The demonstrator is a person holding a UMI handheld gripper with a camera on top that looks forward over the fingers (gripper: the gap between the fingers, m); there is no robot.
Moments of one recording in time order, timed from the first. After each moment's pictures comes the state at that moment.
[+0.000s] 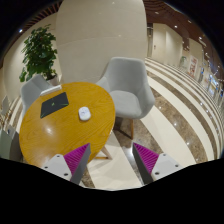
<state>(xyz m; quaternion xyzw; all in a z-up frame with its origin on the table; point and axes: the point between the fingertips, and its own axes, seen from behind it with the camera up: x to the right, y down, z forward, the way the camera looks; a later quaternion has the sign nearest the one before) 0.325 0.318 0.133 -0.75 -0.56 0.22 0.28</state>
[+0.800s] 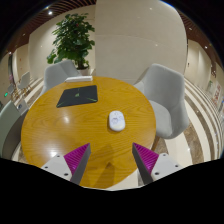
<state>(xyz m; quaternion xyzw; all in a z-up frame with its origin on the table) 0.203 0.224 0.065 -0.62 -0.68 0.28 0.26</state>
